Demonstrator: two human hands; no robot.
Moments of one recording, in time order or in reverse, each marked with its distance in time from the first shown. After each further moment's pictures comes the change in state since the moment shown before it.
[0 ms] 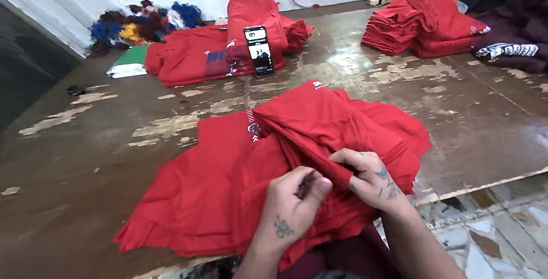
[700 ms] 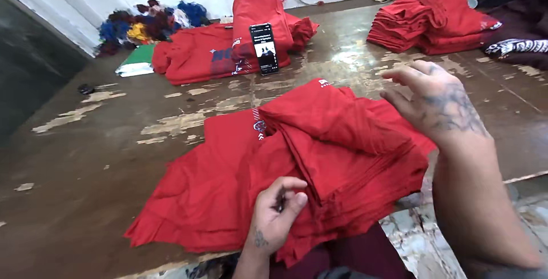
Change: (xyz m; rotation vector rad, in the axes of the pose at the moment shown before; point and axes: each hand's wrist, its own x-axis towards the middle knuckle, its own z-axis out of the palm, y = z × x) left_hand -0.034 -0.038 -0.017 -0.326 0.054 -0.007; right_hand 0.042 0.004 -0.107 -0.830 0.115 -0.007
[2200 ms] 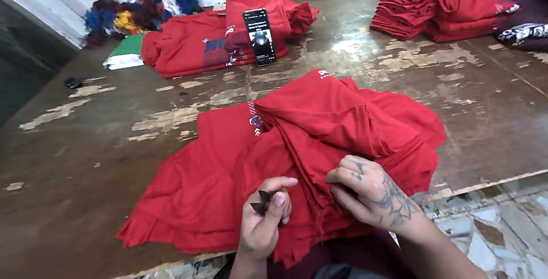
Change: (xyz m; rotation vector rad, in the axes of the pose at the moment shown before) left_hand -0.005 -0.011 -0.002 -0.302 0.045 -0.007; right_hand -0.071 -0.088 0.080 0.591 -0.082 -0.256
